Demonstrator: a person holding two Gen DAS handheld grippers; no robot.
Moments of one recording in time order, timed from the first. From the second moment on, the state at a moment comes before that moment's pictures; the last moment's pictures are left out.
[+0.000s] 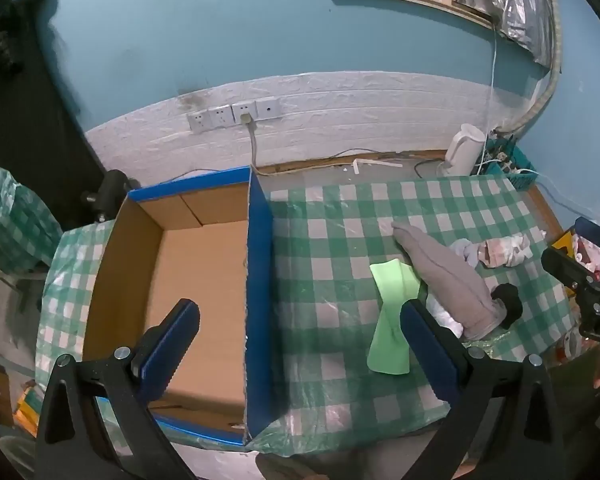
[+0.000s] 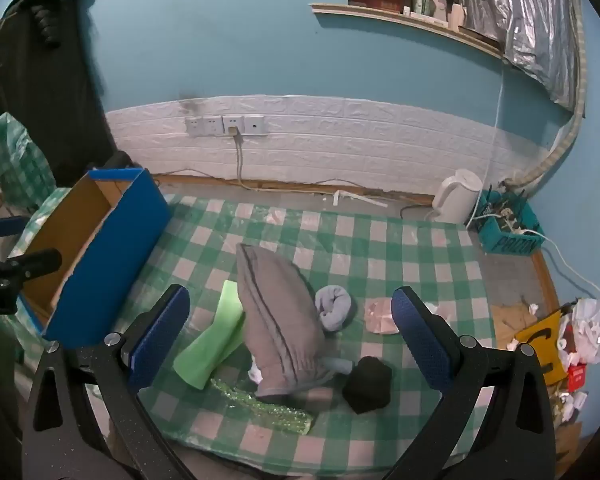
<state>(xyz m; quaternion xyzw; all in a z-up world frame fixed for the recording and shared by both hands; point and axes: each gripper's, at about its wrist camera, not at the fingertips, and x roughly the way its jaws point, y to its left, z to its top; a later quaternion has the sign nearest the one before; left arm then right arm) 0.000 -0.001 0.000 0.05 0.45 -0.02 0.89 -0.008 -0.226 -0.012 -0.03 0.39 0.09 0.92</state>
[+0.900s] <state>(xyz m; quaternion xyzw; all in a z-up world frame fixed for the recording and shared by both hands) -0.004 0.000 0.002 0.04 0.45 -0.03 0.89 -0.008 -0.225 -0.012 -0.03 0.39 0.09 0.91</state>
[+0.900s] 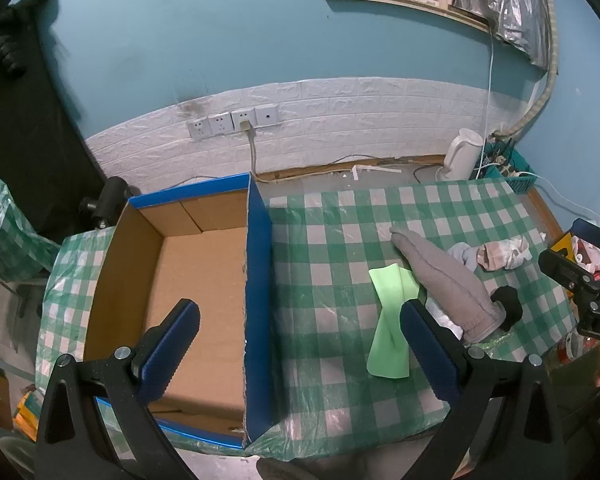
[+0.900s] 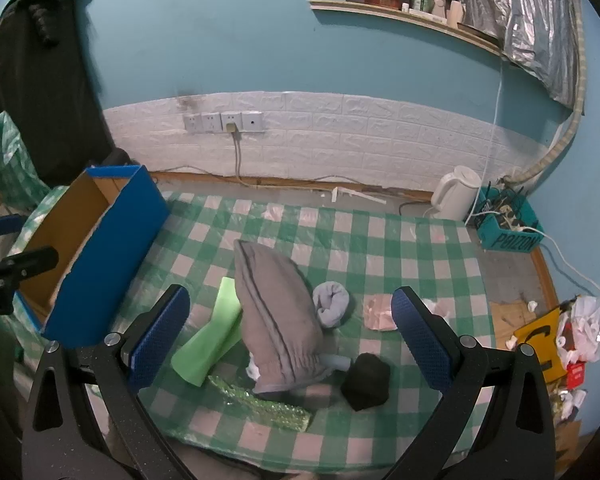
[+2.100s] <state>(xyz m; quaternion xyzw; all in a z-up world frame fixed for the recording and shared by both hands) -0.003 -0.002 0.000 0.04 0.45 -0.03 0.89 -0.009 -0.228 -0.013 -0.03 0.40 0.09 0.91</state>
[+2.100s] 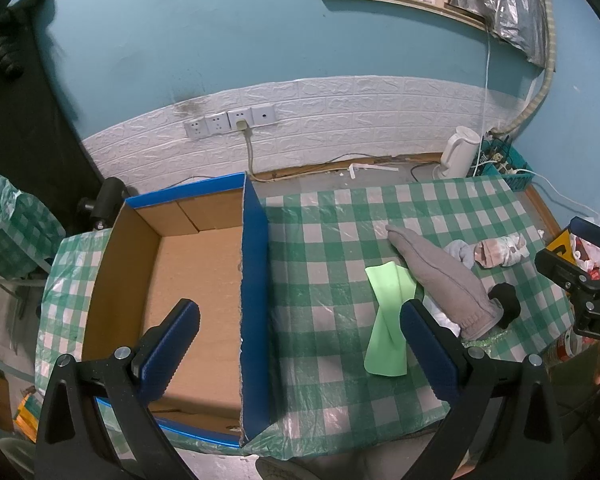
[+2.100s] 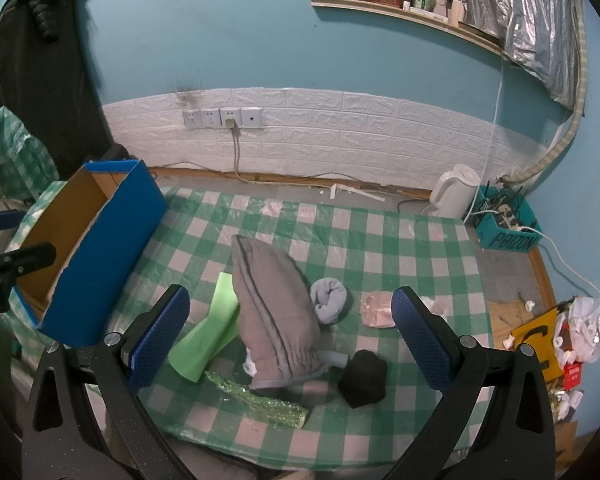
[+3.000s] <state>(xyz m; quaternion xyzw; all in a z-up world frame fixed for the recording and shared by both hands) -0.011 -0.012 -0.009 0.05 0.45 -0.03 0.89 -0.011 -0.231 -0.018 -0.03 0.40 0.09 0.91</state>
